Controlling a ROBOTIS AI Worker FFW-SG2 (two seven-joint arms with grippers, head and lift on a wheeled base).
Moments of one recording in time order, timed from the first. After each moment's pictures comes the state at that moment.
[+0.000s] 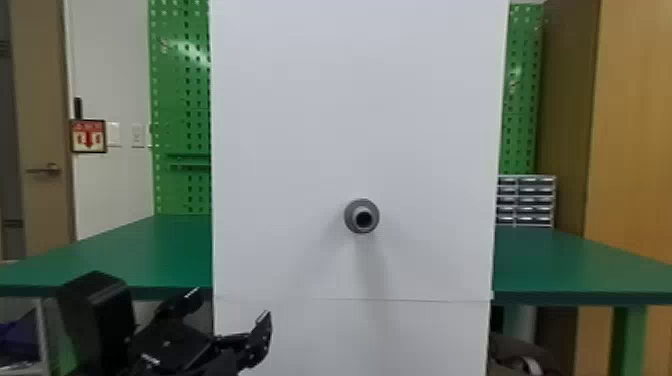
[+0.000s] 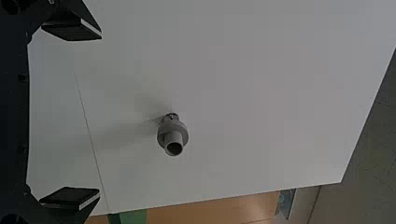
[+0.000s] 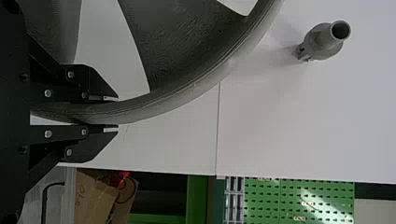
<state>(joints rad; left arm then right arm) -0.15 0.20 -0.07 -2.24 0.29 0.53 -0.23 0.16 -0.05 0.03 -1.74 0.00 -0.10 -0.04</state>
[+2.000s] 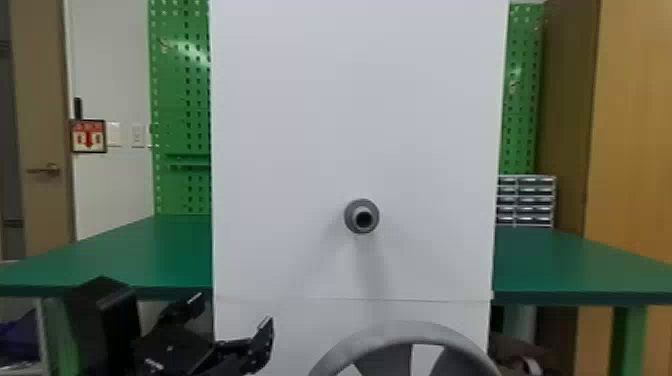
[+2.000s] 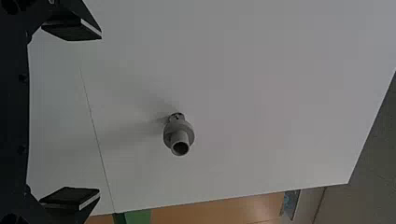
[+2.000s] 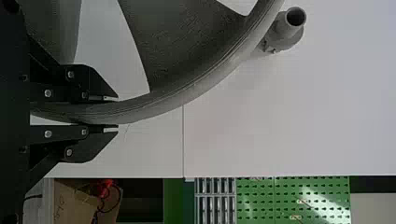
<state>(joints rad) -0.14 0.20 -0.08 -2.23 0.28 0.53 -0.23 0.09 -0.07 0.03 -1.98 -0.10 0.21 -0.04</state>
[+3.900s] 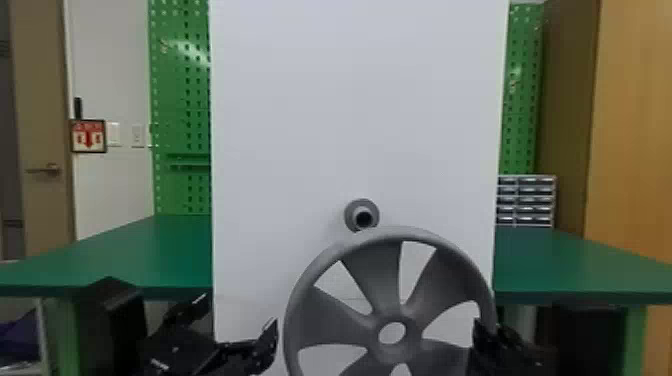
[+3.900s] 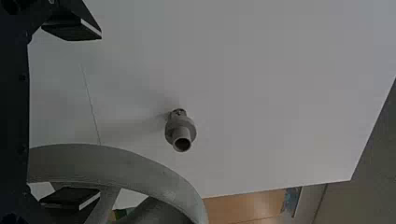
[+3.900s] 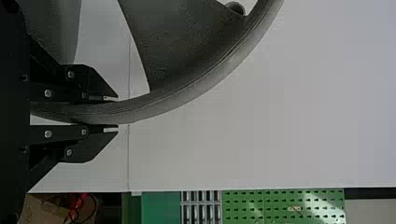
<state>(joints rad) -0.15 0.20 -0.09 -2.22 0.28 0.53 -0.23 -0.17 -0.04 0.02 -2.17 -0.11 0.67 -0.04</state>
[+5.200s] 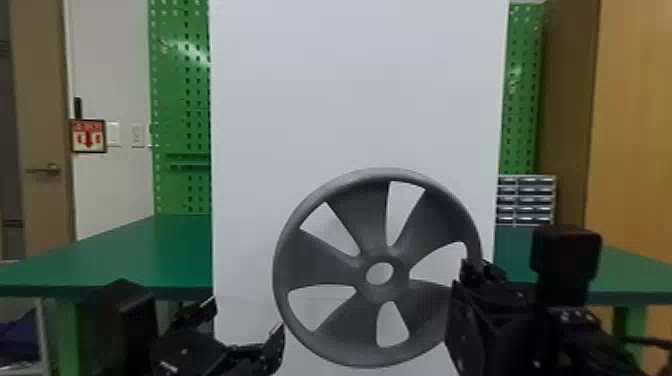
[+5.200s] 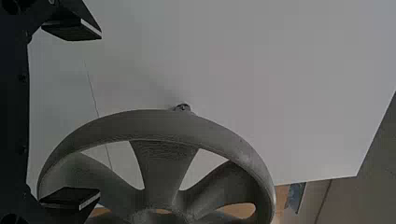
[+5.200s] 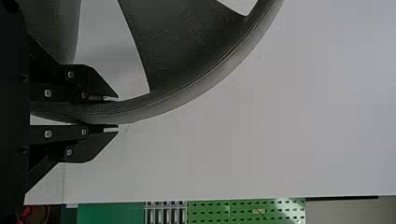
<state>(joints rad) -0.16 0.20 -0.11 -2.21 0.28 0.53 -0.23 -0.35 0.00 0.05 -2.17 -0.05 0.76 -0.04</state>
